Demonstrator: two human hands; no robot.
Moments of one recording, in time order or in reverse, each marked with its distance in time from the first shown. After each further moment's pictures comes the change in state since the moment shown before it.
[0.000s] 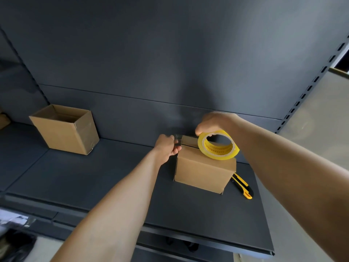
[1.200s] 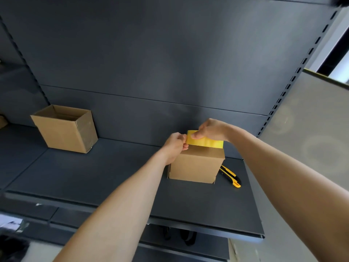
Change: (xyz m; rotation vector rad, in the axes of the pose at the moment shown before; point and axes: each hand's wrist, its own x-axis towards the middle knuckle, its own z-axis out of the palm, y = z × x) left_hand -0.058 -0.010 0.006 0.262 -0.343 0.302; right_hand -0.052 0.011 0.035 0.464 0.067 -0.098
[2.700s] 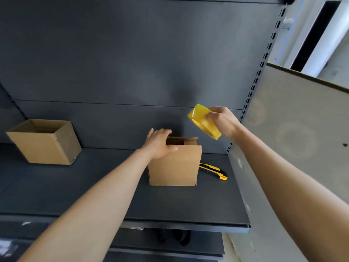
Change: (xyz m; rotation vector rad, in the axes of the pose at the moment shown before) left_hand 0.003 0.010 -0.001 1.032 -0.026 0.314; right_hand -0.050 0.057 -0.030 0.490 0.457 -0.046
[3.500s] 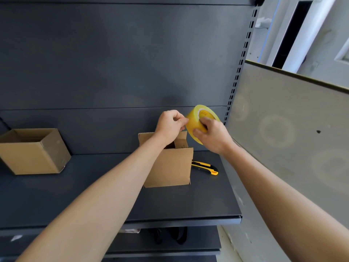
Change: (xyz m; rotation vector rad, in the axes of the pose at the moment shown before) left_hand -0.008 0.102 -0.031 -0.635 0.261 0.092; right_hand -0.047 0.025 0.014 -0.289 0.163 -0.216
